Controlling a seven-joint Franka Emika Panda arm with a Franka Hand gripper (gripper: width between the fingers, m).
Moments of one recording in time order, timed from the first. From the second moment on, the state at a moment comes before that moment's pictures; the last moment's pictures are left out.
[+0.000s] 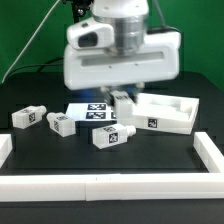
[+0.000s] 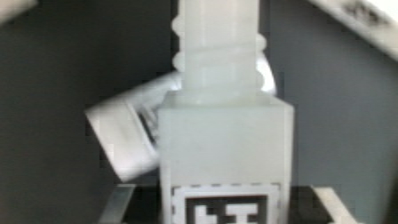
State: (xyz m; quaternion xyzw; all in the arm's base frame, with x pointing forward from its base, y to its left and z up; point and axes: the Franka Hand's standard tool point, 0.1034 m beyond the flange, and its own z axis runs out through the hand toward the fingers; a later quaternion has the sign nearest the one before) arm 0.468 -0.020 0.087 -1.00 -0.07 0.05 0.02
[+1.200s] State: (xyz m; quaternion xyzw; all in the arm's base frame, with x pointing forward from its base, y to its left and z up) arm 0.382 -0.052 0.024 -1.00 -0.04 0.05 0.02
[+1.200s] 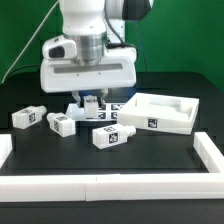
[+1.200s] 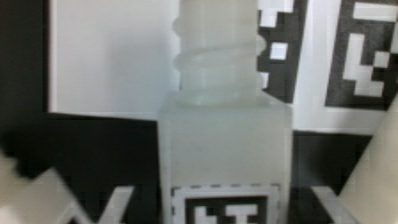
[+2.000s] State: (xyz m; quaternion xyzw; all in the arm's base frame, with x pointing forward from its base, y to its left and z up) arm 0.388 -0.040 0.046 -1.00 -0.04 0.07 0.03
